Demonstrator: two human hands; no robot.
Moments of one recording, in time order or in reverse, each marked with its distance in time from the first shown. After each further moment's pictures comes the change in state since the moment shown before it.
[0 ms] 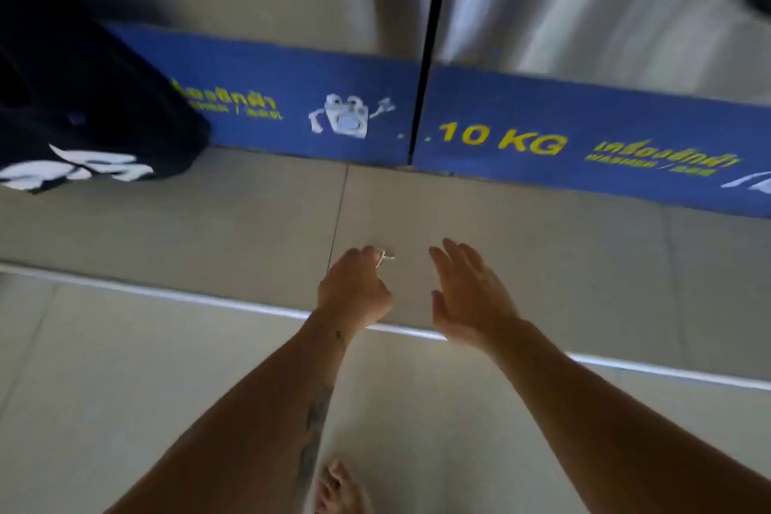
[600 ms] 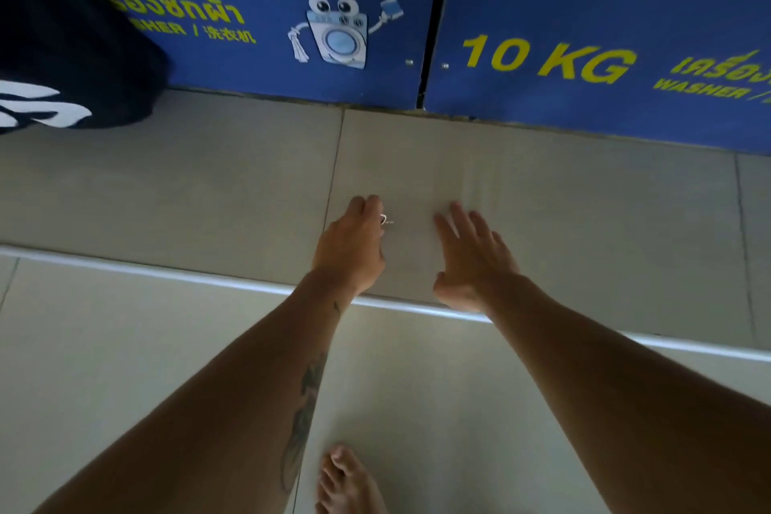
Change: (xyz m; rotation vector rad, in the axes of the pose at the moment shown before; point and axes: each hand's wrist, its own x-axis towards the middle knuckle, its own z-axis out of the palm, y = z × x) left_hand 0.057 -0.038 0.047 0.179 0.213 0.298; right_hand 0.056 0.020 0.068 -0.055 -0.141 0.152
